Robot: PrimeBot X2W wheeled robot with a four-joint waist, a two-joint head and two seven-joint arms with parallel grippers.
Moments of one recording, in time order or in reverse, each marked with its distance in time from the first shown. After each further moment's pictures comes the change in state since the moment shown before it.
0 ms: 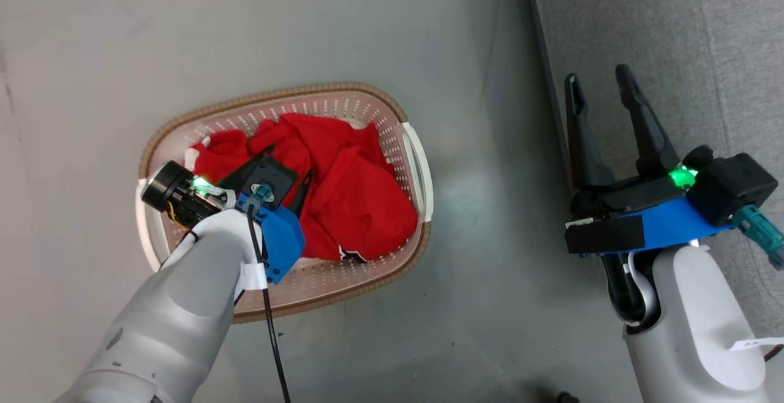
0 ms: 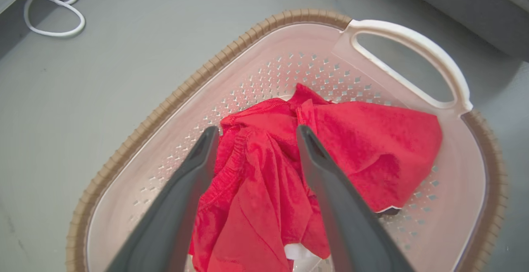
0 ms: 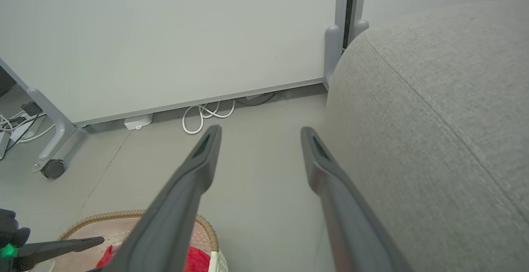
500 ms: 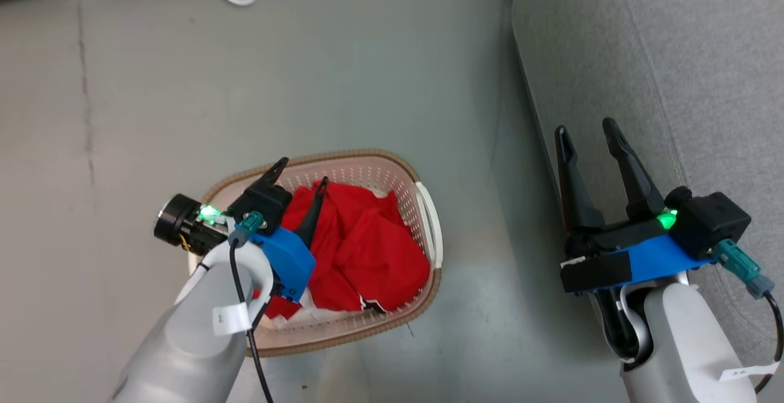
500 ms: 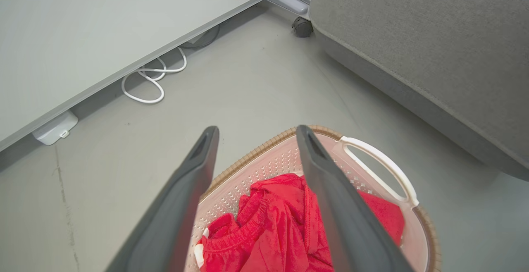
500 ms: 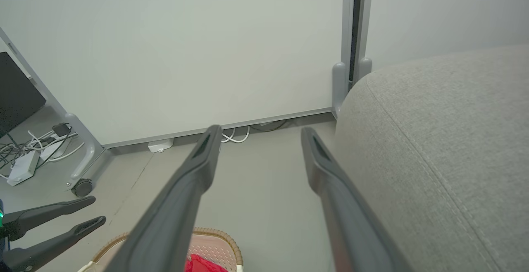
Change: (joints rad) left arm 0.203 -0.003 0.257 -0.269 0.066 0.000 -0.006; right arm 0.094 0.000 0.003 0.036 -0.008 0.000 0.000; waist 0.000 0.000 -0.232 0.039
